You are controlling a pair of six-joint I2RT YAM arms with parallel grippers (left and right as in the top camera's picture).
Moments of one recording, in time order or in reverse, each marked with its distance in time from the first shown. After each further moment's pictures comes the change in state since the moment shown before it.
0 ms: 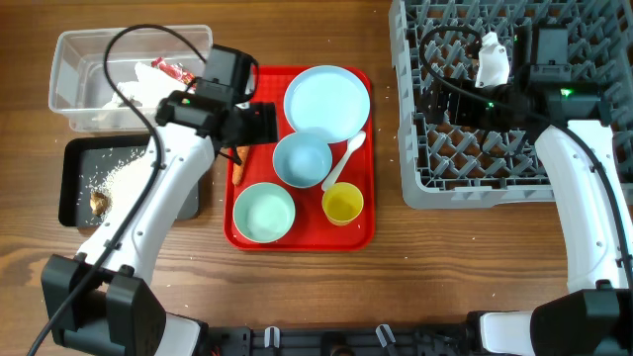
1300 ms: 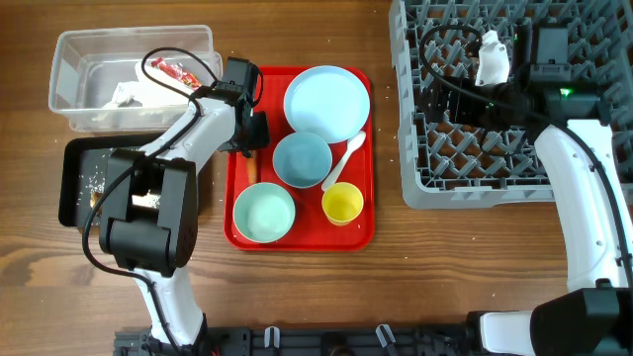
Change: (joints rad) left arm 0.066 0.413 -0.003 0.206 -0.008 -0.001; right arm 0.000 0.003 0.000 0.014 0.000 0.000
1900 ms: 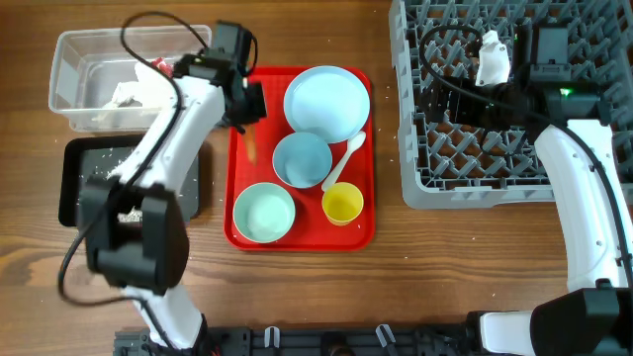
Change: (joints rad) left arm 0.000 -0.111 0.225 -0.241 0.000 0.001; right arm 0.000 0.000 0.000 0.000 0.007 0.000
